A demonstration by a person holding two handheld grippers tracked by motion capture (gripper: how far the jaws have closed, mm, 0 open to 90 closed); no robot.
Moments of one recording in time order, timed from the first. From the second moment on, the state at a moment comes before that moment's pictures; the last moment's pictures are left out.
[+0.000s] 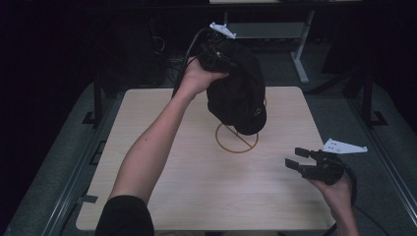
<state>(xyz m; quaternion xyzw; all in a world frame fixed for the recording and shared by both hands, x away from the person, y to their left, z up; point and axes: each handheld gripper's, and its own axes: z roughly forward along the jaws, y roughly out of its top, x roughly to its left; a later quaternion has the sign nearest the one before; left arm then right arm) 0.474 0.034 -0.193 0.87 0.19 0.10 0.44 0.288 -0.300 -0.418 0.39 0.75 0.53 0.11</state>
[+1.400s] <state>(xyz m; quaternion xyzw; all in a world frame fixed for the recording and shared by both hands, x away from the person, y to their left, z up) 0.482 0.006 -0.207 0.87 0.24 0.10 0.41 0.288 -0.299 -0.423 0.39 0.75 0.52 0.11</state>
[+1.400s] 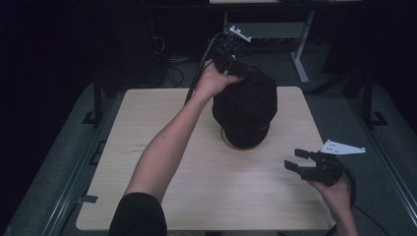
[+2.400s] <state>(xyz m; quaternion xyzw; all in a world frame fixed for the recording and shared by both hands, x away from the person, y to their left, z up) 0.450 0.080 -0.225 0.85 0.26 0.10 0.44 0.290 -0.283 -0.426 0.40 0.75 0.50 0.13</state>
